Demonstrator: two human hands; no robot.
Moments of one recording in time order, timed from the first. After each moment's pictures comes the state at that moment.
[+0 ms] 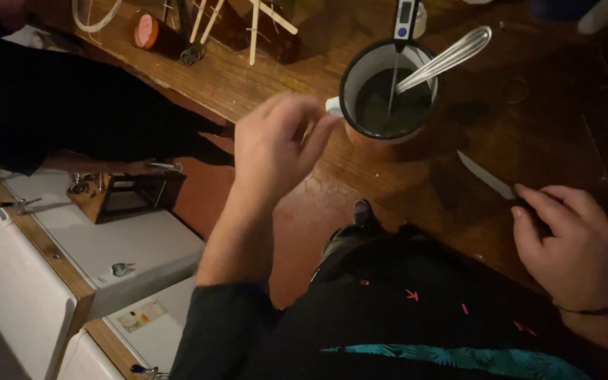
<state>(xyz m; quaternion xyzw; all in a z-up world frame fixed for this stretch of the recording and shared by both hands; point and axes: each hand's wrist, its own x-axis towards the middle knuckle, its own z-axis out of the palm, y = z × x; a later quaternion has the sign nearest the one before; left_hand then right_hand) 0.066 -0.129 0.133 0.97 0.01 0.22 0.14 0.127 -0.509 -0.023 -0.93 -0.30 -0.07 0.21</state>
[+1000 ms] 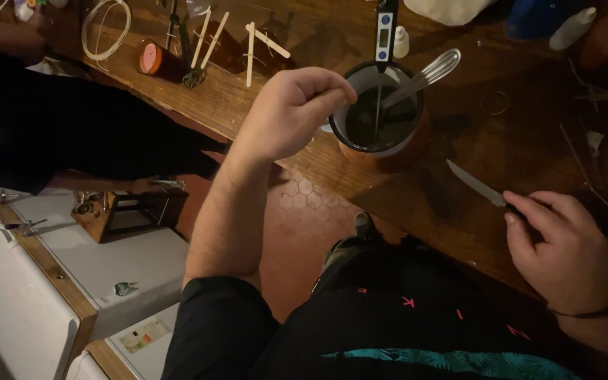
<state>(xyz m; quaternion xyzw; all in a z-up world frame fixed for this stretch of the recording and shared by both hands) 0.129 -0.127 0.166 0.89 0.13 -0.06 0.44 0.130 -0.505 -0.006 -0.91 -0.30 -0.06 0.29</state>
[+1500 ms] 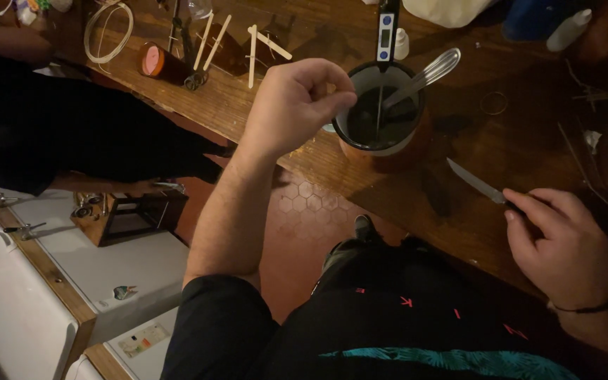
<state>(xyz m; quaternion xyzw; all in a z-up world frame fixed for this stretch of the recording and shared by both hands) 0.130 -0.125 0.158 0.92 0.06 0.04 0.39 0.130 -0.505 -0.008 -0.90 -0.31 -0.07 0.29</state>
